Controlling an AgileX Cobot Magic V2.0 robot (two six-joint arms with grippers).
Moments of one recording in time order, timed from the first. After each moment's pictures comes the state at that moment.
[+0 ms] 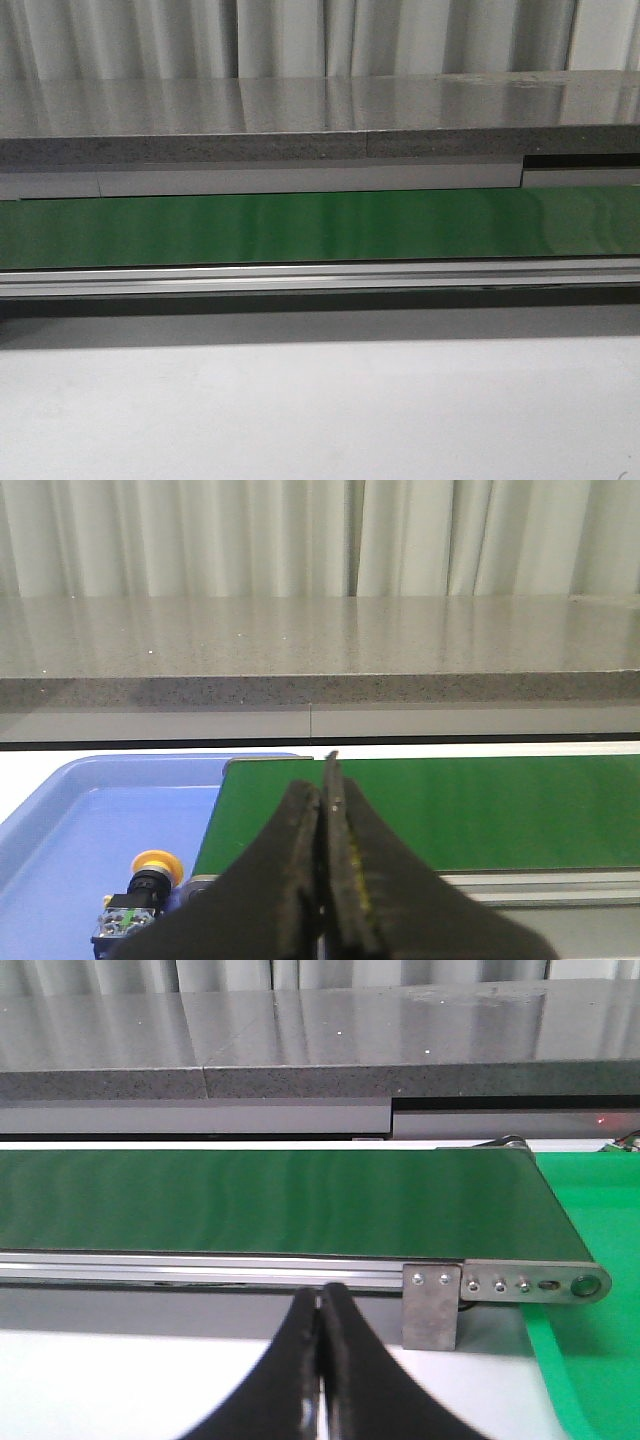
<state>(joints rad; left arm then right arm) -0.03 0.00 0.00 0.11 0.07 -0.14 0.08 0.00 0.03 -0.01 0.13 0.06</state>
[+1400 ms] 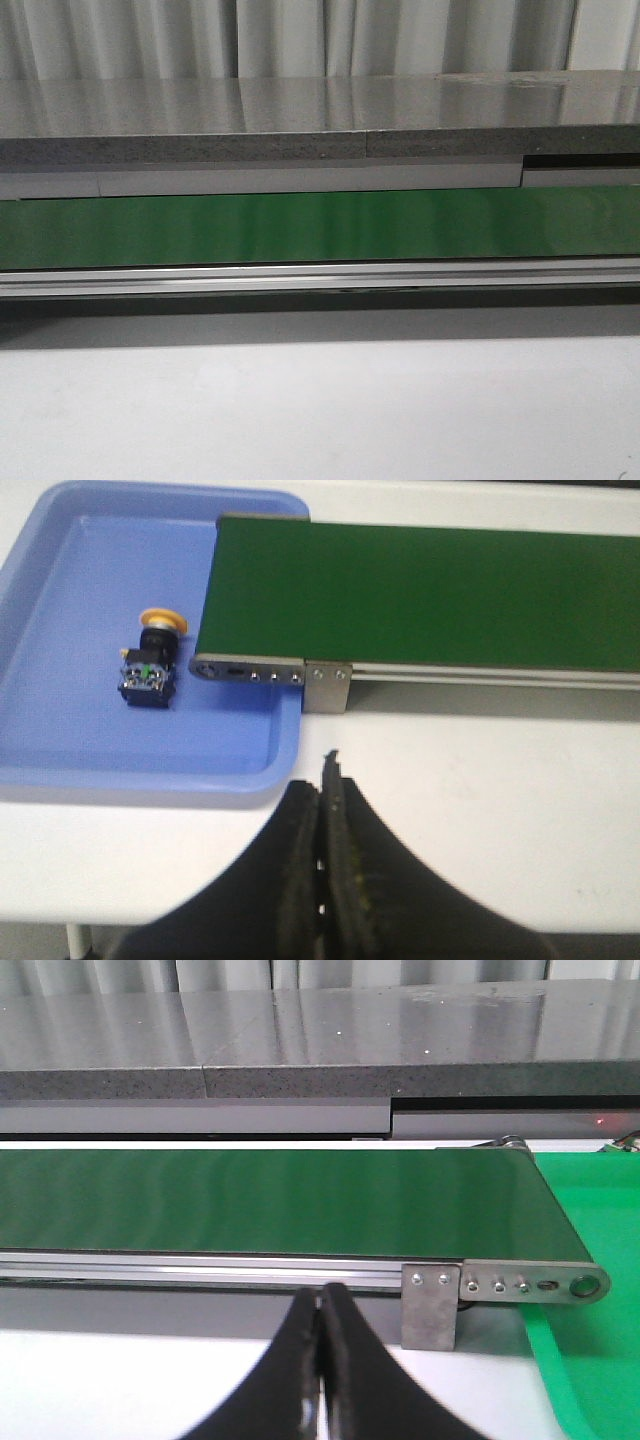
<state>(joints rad) -0.03 0.45 -0.67 0.04 0.99 -0.14 0.08 0.00 0.03 -0.01 0.13 0.06</state>
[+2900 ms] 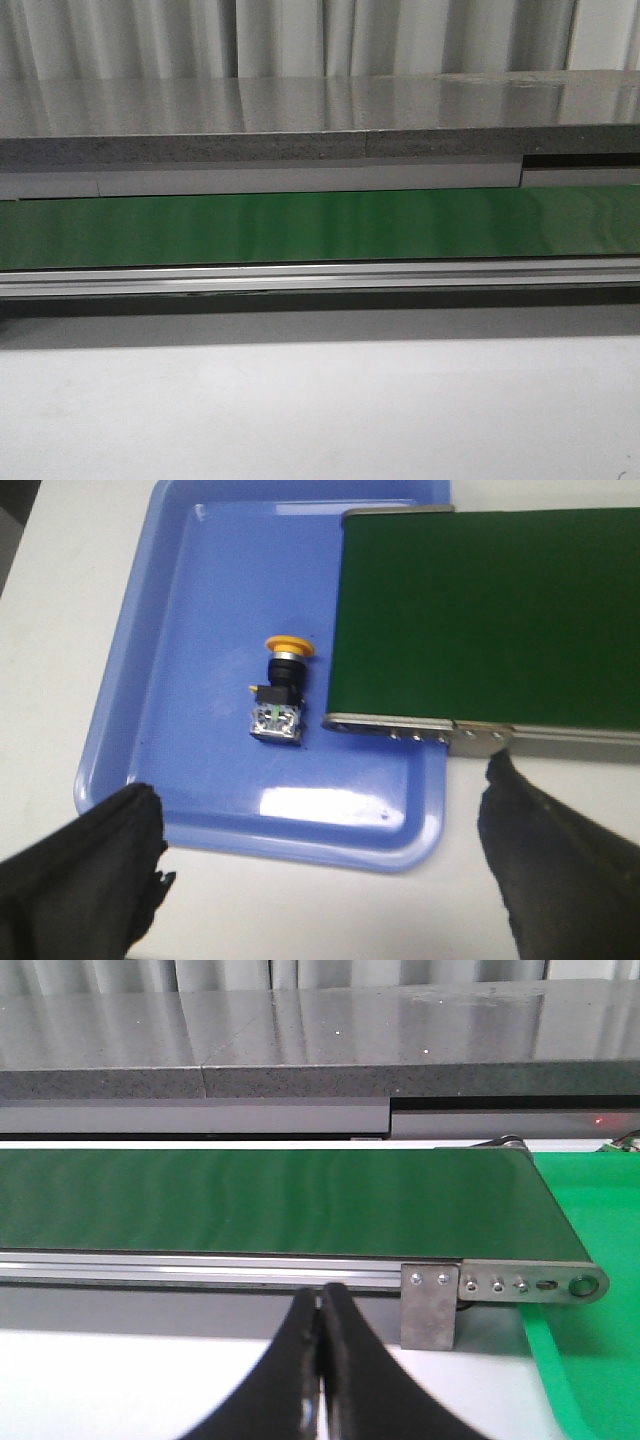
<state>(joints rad) 0.05 0.98 -0.93 0.27 0.89 -0.18 0.08 0.00 0.03 -0.01 0.13 0.06</state>
